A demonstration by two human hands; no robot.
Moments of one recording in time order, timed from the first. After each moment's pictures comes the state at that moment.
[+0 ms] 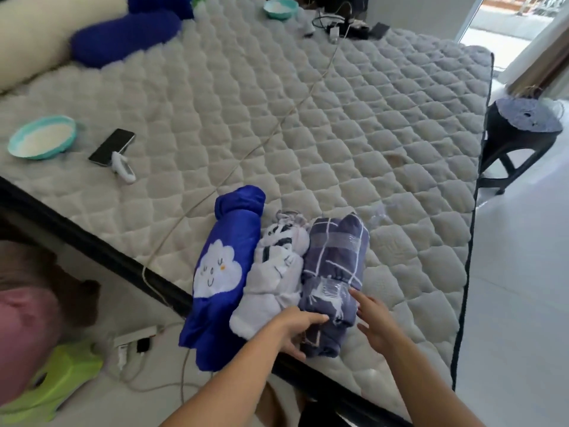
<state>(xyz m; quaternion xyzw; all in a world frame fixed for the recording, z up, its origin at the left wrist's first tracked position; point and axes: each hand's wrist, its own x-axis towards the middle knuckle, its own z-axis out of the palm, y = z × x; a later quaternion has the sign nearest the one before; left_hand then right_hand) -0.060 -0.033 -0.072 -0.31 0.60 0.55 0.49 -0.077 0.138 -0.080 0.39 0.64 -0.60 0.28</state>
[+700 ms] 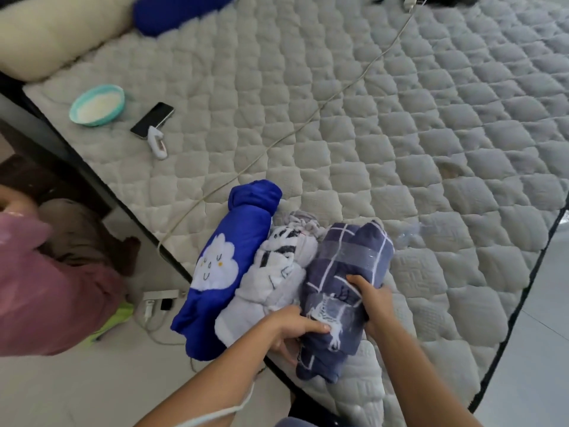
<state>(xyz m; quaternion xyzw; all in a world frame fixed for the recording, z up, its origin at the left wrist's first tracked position) -0.106 -0.010 -0.064 -0.36 0.60 0.51 0.49 -0.176 0.150 -0.100 0.37 0.63 -0.63 0.26</state>
